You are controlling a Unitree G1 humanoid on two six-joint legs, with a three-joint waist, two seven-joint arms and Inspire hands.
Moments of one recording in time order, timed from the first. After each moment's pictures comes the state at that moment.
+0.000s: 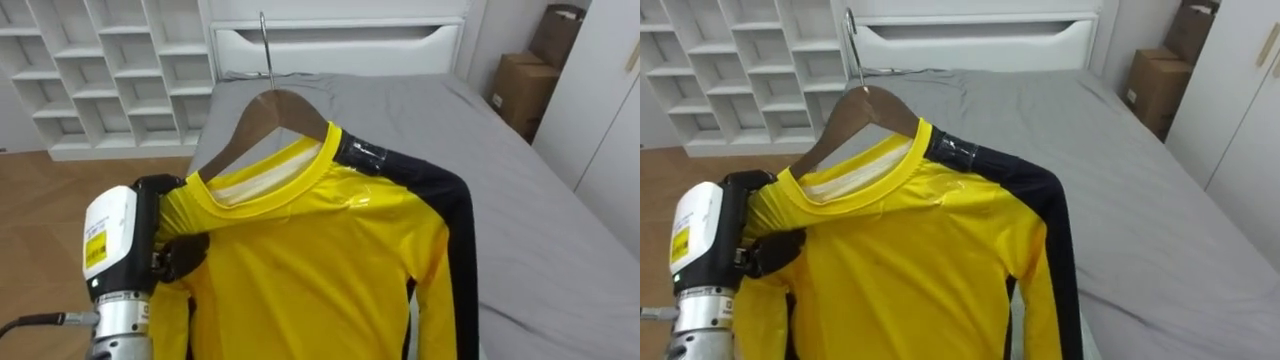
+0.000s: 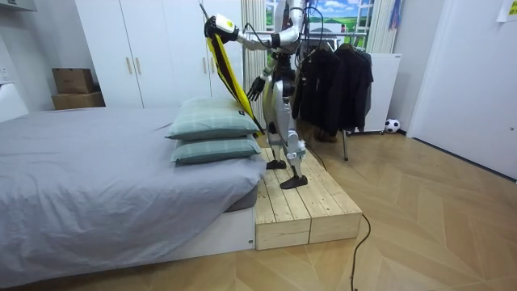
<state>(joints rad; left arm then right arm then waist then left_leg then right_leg) 0.00 0.36 -0.04 0.19 0.61 -0.20 0.55 0.06 -0.26 -0.17 1.12 0.20 -0.10 -0.05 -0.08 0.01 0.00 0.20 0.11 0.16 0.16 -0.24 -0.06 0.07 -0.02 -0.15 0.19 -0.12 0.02</state>
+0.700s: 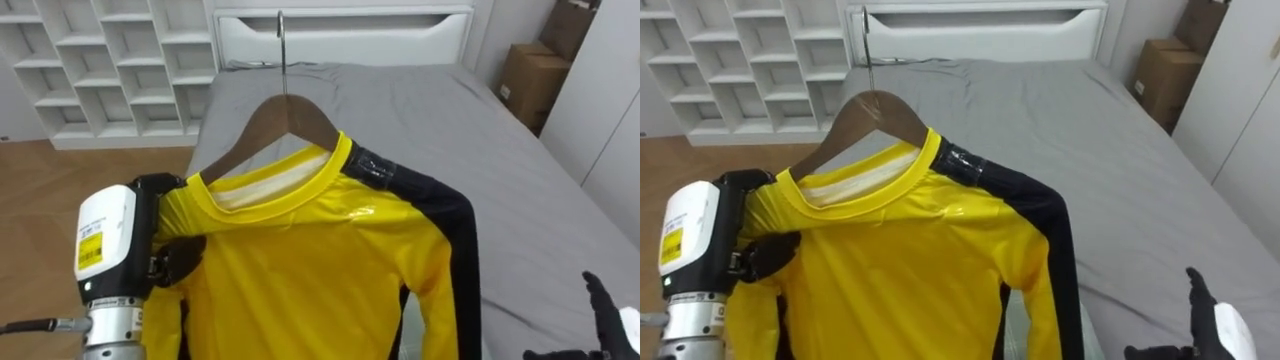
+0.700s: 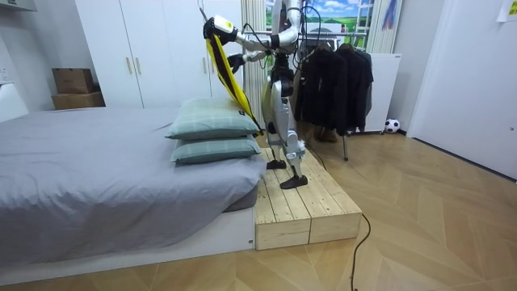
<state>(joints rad) 0.02 0.35 -0.02 0.14 0.67 -0.21 0.51 0.06 -0.32 -0.18 0.51 -0.41 -0.15 -0.29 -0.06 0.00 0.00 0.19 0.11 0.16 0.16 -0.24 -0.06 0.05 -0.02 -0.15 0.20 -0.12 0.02</state>
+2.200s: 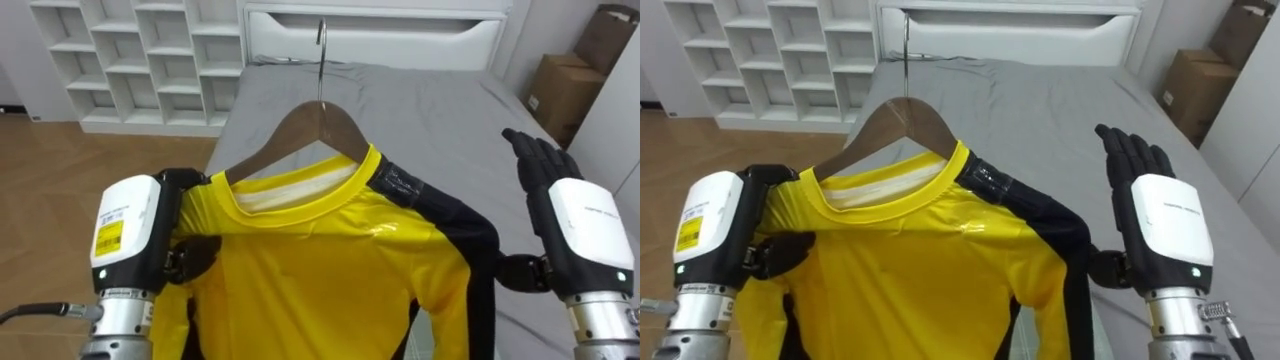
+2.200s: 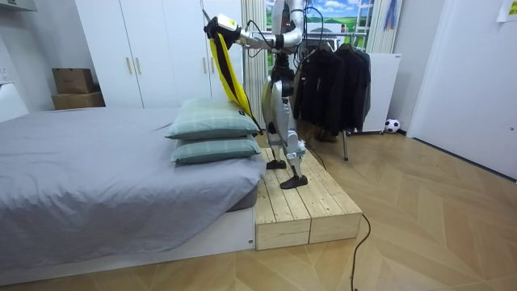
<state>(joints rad) 0.03 0.33 -0.01 0.03 0.74 -0.18 0.38 0.05 -0.39 -0.02 0.04 -0.79 -0.19 -0.36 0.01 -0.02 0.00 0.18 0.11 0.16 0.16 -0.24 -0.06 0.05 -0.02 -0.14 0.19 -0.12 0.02</state>
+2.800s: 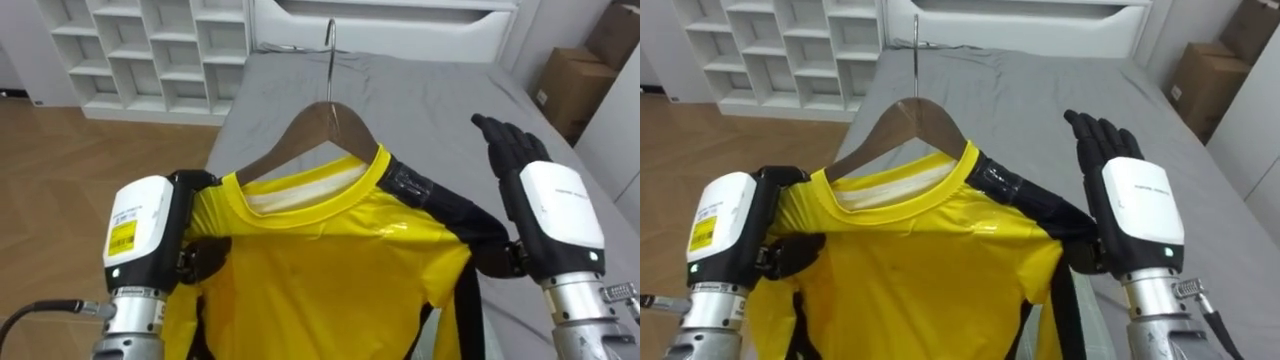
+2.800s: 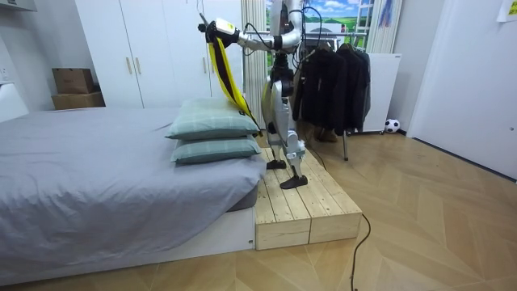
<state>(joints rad) 0.03 0.32 -0.06 -0.01 0.74 -0.11 0.34 0.00 -0.39 0.06 0.02 -0.77 -0.15 -0.27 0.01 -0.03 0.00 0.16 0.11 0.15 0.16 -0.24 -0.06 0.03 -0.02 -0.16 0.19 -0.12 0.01</state>
